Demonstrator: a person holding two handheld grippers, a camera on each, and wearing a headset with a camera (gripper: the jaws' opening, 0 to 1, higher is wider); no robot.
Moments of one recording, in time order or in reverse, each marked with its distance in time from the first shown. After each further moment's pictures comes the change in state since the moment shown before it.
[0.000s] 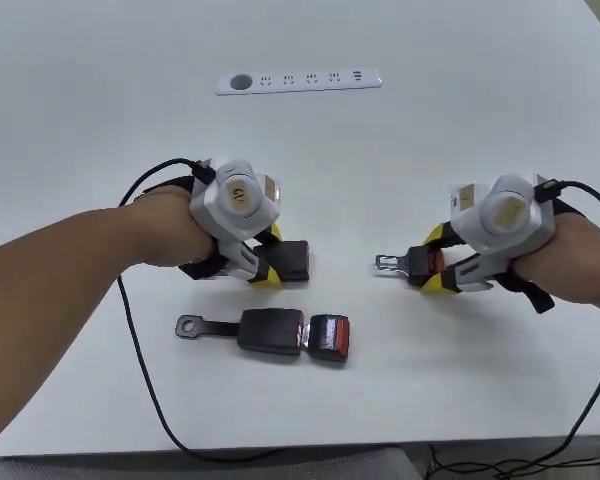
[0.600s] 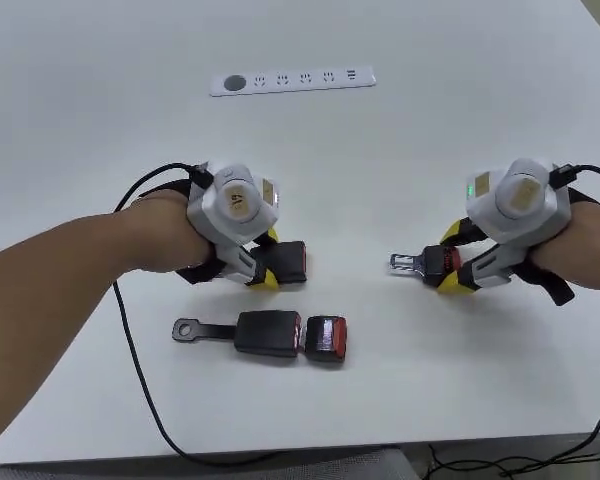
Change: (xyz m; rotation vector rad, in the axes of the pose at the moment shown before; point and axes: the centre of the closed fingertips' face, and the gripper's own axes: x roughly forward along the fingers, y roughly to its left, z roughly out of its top) left arm 0.001 0.003 -0.001 0.002 0.022 0.011; right arm -0.001 -0.007 -0.017 0.059 0.036 0.031
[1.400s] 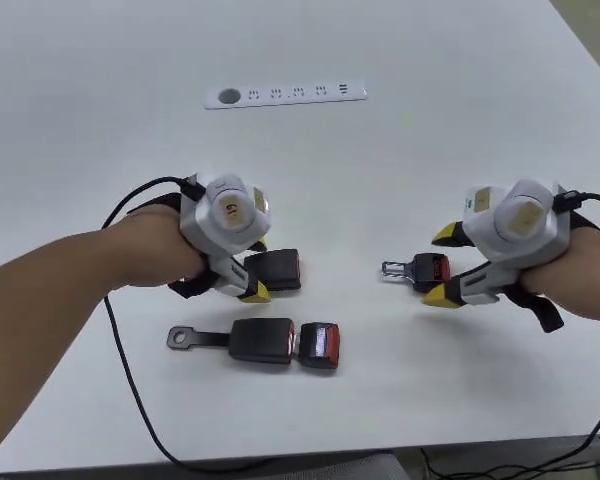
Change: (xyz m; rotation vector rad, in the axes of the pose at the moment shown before) left arm -0.017 -0.003 0.000 -0.075 0.002 0.080; right arm -0.025 0.013 0.025 0.054 -0.108 -0.135
